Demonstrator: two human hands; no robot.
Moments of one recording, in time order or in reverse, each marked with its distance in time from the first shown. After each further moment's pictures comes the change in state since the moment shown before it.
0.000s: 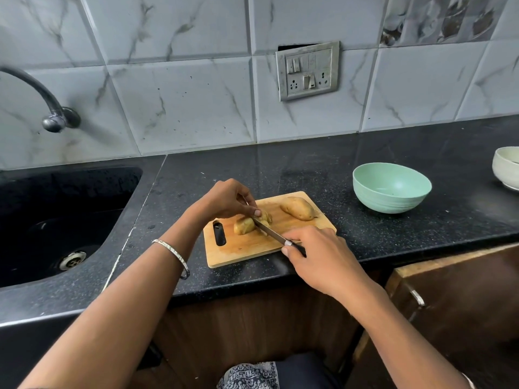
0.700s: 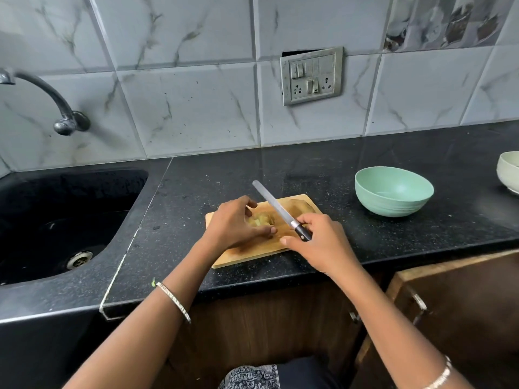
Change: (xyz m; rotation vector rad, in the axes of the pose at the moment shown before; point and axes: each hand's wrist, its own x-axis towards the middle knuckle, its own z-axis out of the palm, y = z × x) left_hand -0.038 0.008 0.040 0.042 0.259 -0.063; right_hand 0.028 0.013 0.001 0.294 0.130 0.110
